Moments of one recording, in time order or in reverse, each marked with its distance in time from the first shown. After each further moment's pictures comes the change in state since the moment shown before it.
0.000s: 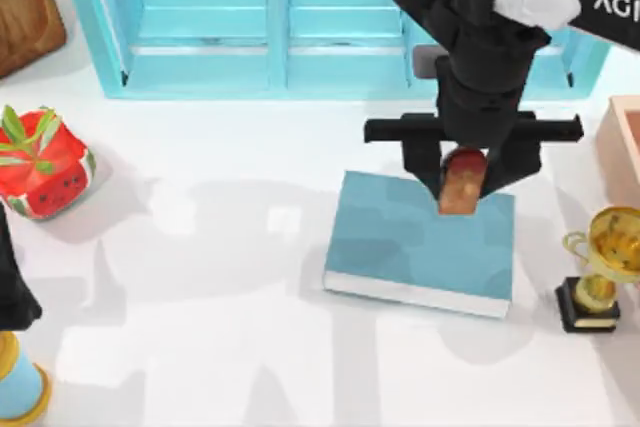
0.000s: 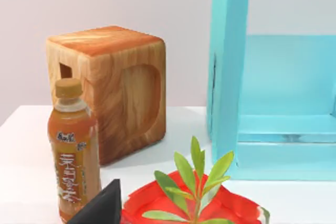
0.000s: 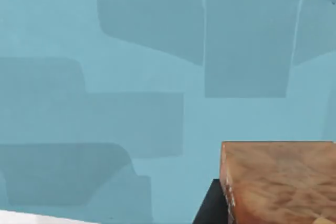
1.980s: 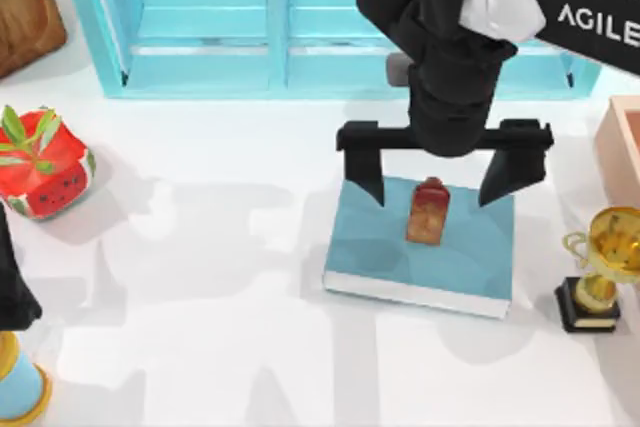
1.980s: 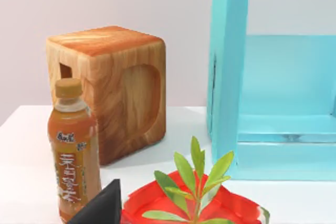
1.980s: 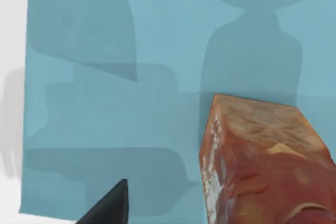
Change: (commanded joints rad) left arm 0.000 0.000 0.000 0.000 0.000 0.000; right arm 0.044 0.034 0.026 0.014 0.000 0.044
